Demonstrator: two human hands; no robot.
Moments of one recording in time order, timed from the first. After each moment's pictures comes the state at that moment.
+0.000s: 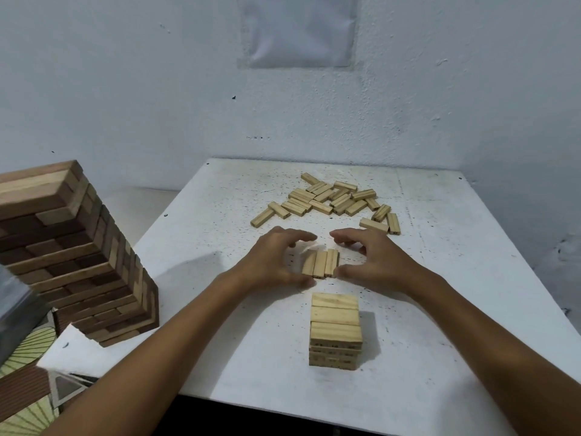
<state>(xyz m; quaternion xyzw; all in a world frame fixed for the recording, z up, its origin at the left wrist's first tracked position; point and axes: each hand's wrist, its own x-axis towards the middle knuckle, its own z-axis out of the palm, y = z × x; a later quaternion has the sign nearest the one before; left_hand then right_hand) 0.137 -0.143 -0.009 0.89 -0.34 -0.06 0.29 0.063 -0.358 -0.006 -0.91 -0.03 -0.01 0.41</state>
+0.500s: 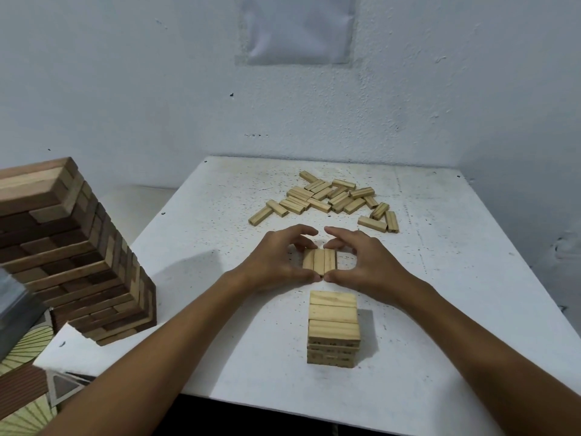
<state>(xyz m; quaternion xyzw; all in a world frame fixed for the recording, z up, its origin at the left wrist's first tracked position) 0.139 -0.151 -0.016 0.85 -0.35 -0.09 0.37 0.055 -0.341 -0.010 -0.92 -0.03 -0.05 0.40</state>
